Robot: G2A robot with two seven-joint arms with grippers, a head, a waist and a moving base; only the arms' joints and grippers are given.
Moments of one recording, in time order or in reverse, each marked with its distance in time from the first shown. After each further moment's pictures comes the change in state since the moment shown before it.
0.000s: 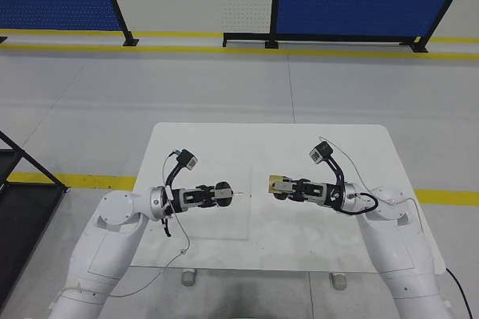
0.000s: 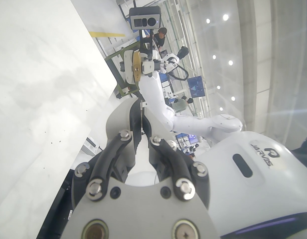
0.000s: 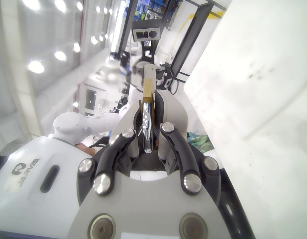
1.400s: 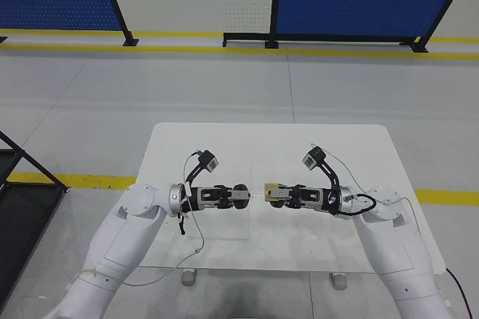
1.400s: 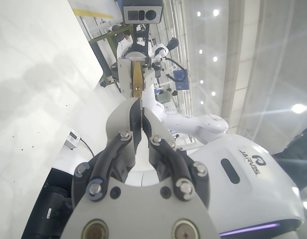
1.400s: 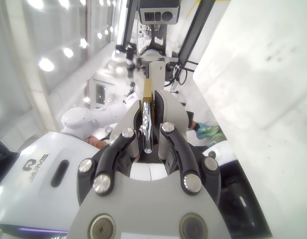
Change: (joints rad) left arm -0.121 -0.003 0.172 0.109 -0.115 0.052 -0.006; right arm 0.003 0.024 -0.058 0.003 0.071 0.049 0.027
